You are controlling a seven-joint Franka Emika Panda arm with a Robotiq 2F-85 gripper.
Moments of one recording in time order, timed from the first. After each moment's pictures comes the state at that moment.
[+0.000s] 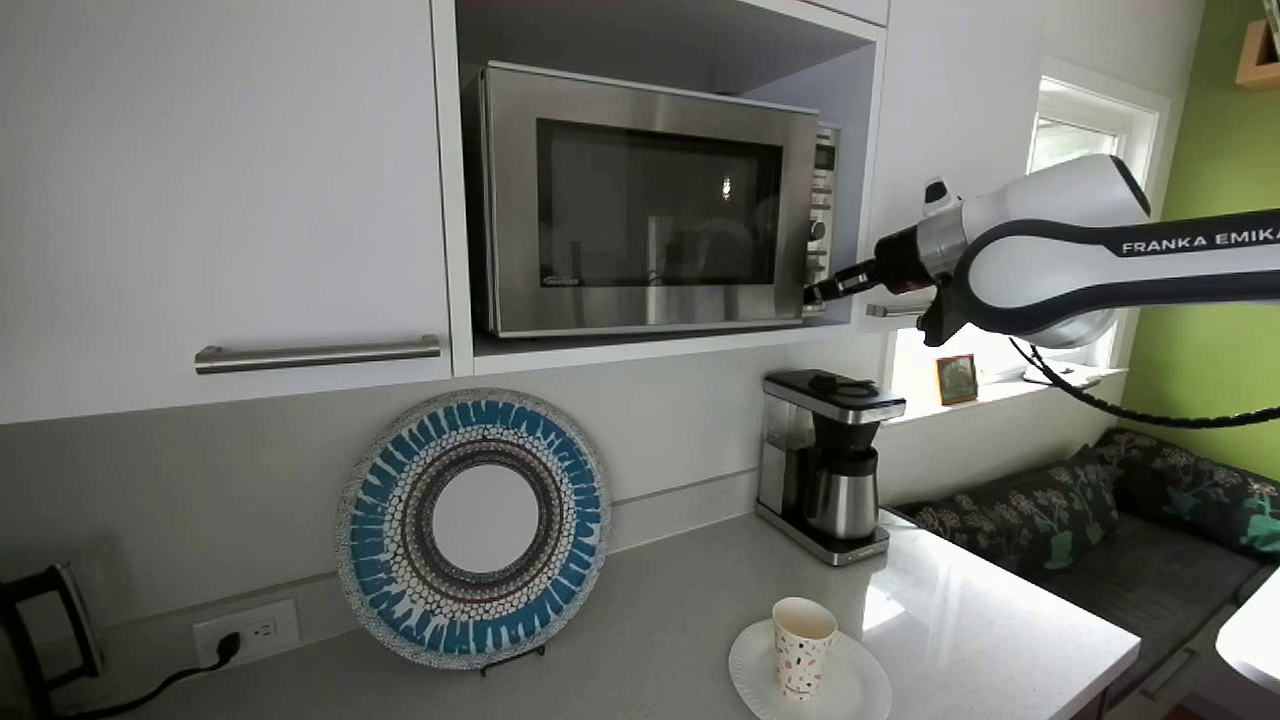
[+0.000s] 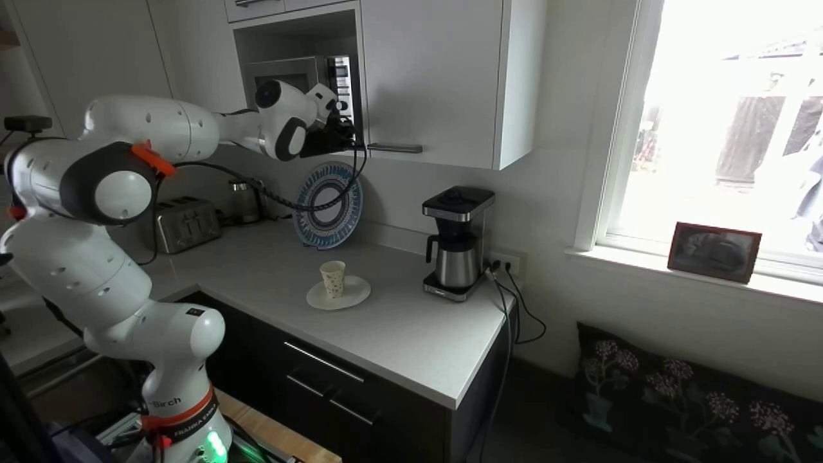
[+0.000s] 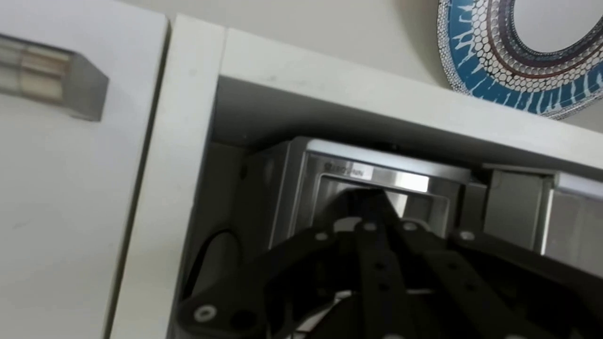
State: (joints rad) arm 0.39 -0.43 -0.34 -2.14 0.08 2.94 -0.44
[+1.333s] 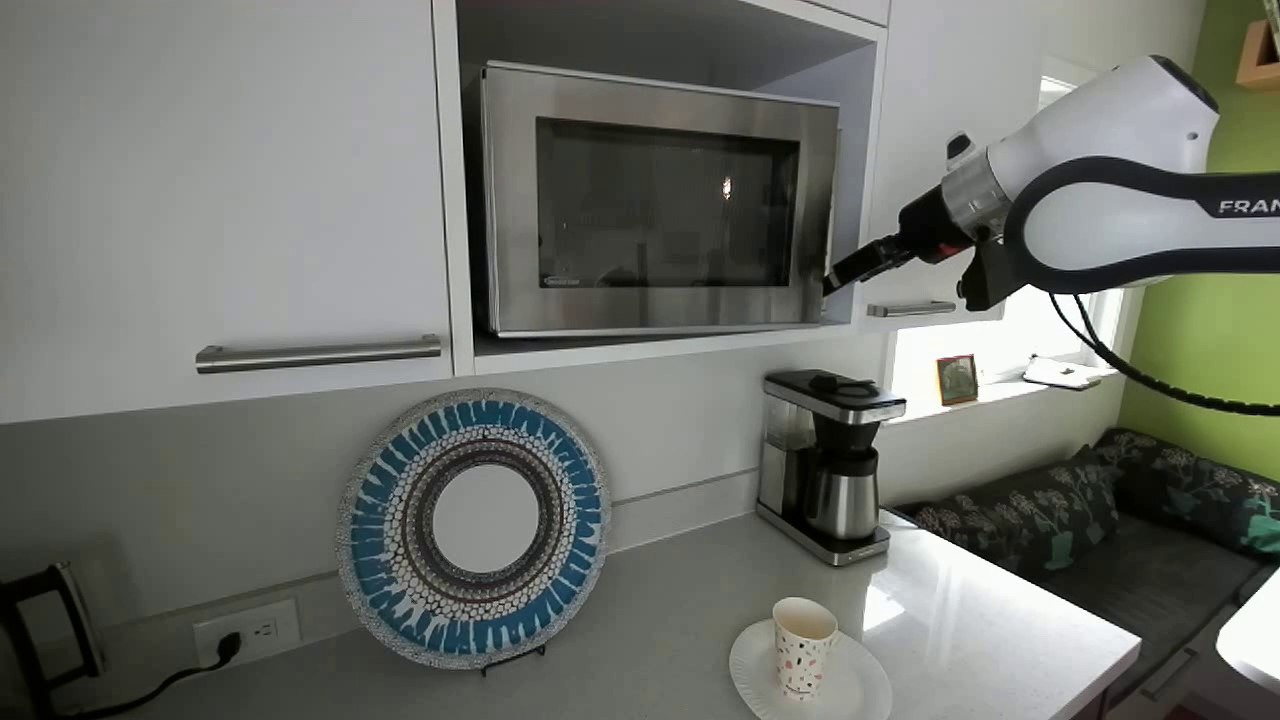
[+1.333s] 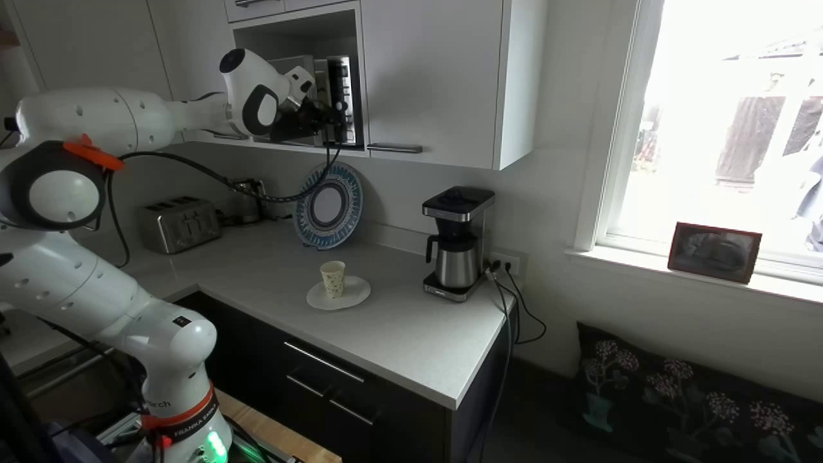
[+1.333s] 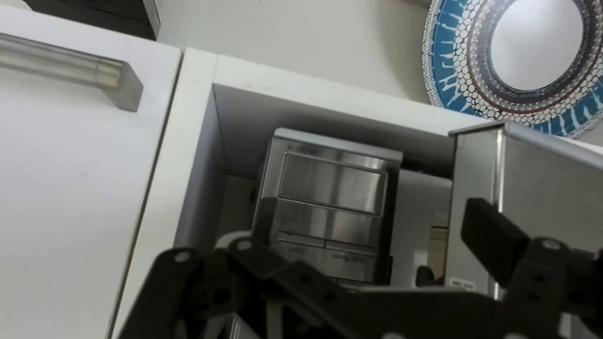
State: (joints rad) arm 0.07 -0.54 -0.04 -2.10 -0.03 2.62 -0.20
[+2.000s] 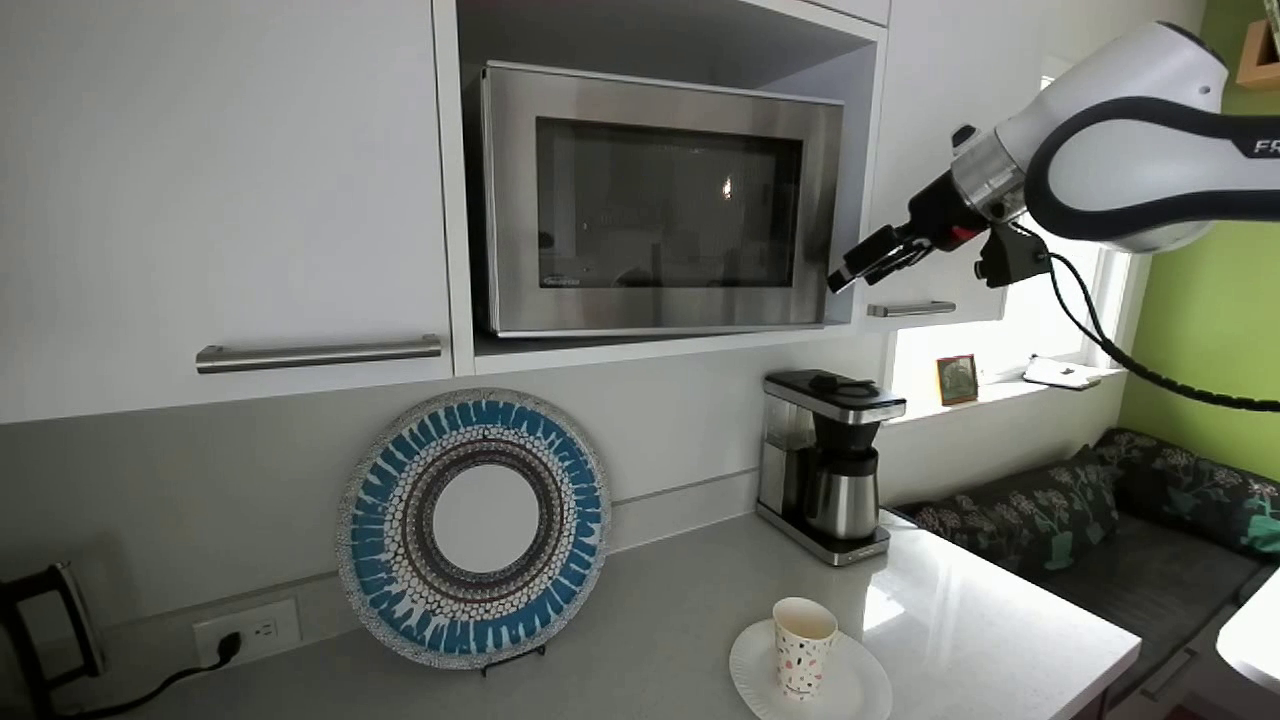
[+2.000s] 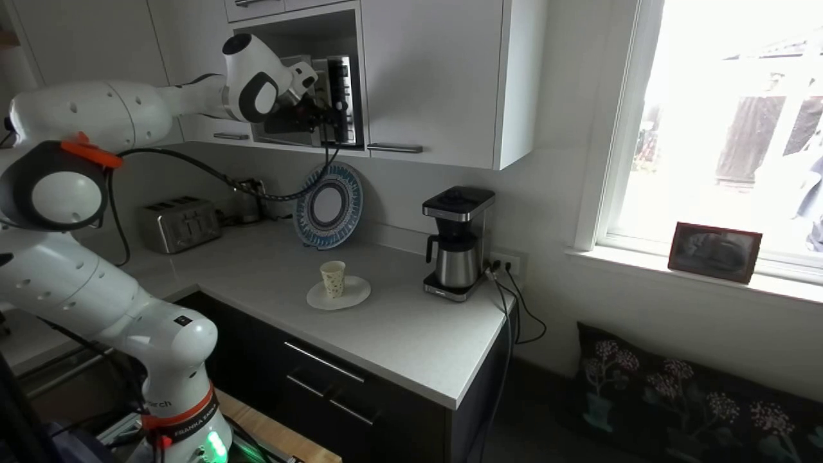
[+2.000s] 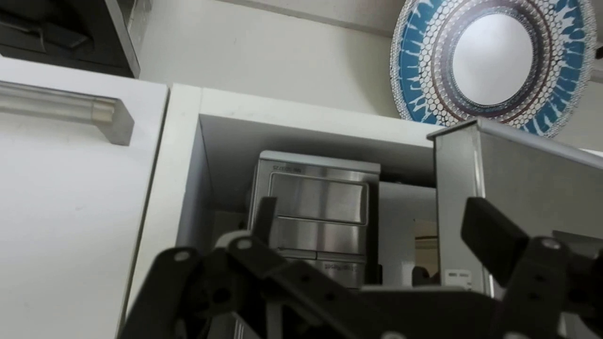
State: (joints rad) arm 0.10 -0.54 -0.07 -2.02 0.05 2.42 -0.21
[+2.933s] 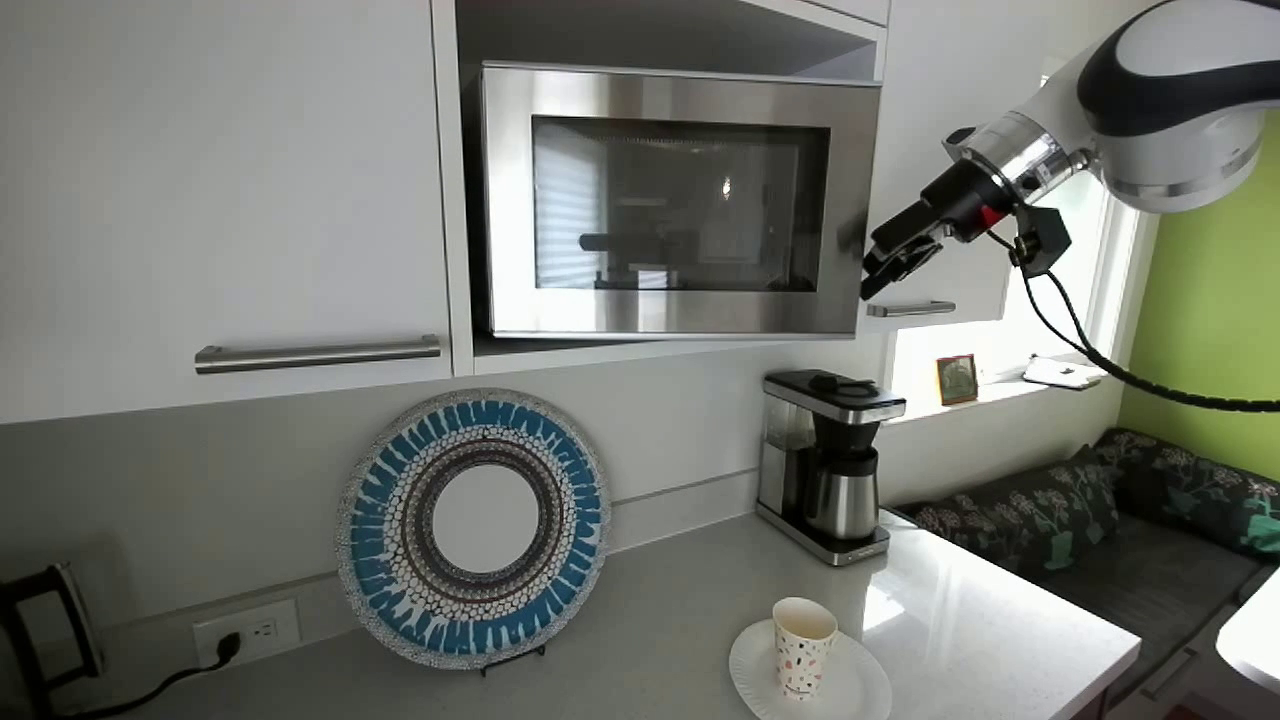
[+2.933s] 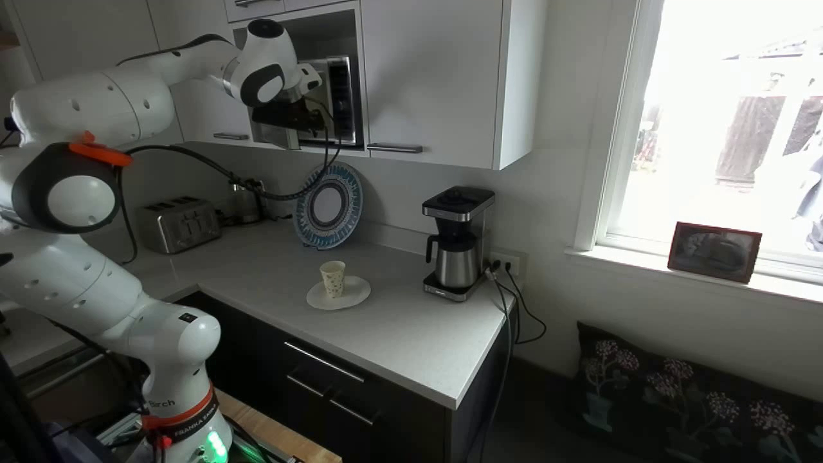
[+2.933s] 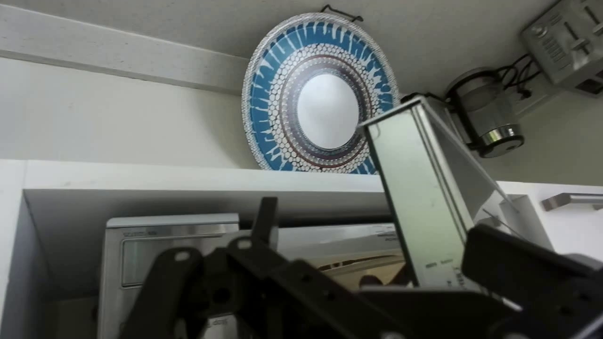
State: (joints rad) arm 0.20 -0.52 -0.18 -1.89 0.40 2.04 -0.43
